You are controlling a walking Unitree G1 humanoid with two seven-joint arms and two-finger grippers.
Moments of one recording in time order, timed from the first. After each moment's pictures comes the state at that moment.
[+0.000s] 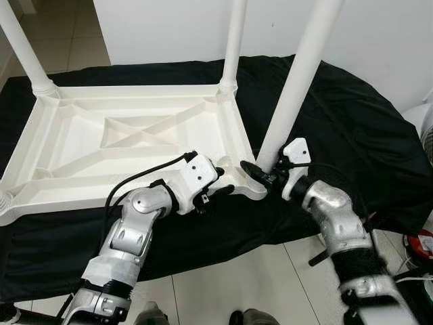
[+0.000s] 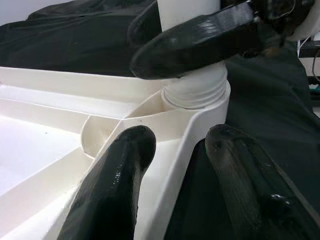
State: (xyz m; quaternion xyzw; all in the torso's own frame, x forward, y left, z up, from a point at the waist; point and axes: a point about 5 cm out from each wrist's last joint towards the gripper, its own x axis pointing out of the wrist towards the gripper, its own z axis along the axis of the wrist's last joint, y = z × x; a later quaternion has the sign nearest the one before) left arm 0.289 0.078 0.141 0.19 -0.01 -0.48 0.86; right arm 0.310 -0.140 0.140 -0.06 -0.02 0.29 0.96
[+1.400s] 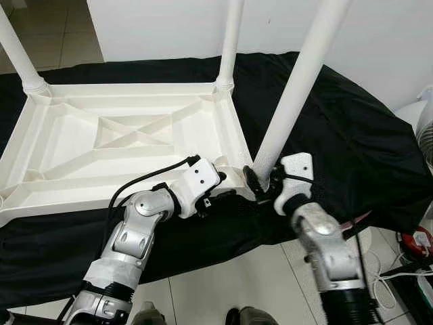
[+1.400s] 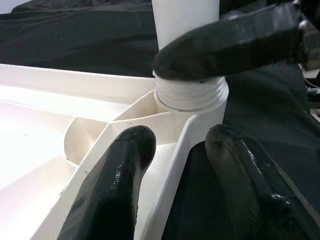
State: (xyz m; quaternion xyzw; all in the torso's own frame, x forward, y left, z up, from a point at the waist) left arm 0.288 0.074 0.139 0.18 0.00 -0.49 0.85; right arm 0.280 -0.145 0.143 -0.04 -0.01 0.19 0.98
